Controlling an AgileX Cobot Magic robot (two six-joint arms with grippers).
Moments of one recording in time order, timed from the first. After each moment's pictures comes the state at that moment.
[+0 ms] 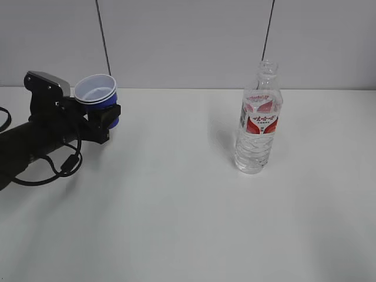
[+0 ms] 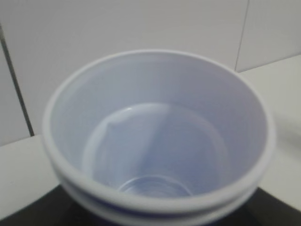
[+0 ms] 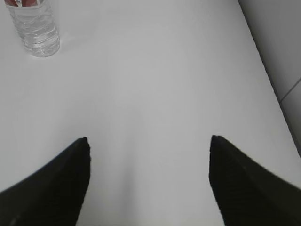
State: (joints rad) left arm -0.19 2.11 -0.82 0.42 -1.09 -0.15; right arm -0.02 -0.02 -0.50 -0.16 1.14 -0.09
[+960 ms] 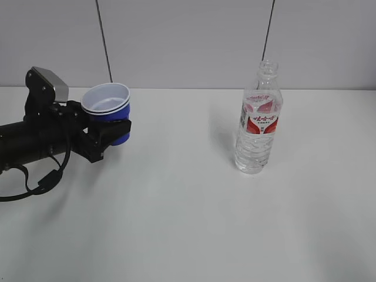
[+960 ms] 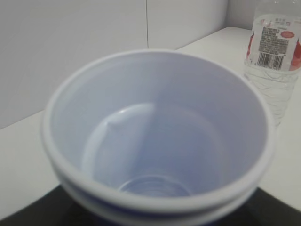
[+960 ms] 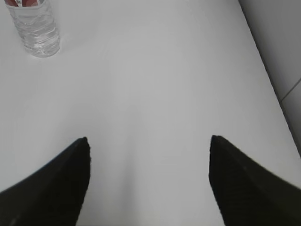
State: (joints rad) left arm -0.18 1.94 -0.71 0.76 -1.02 -0.31; right arm -0.02 -0.02 -0.50 -0.16 1.14 -0.09
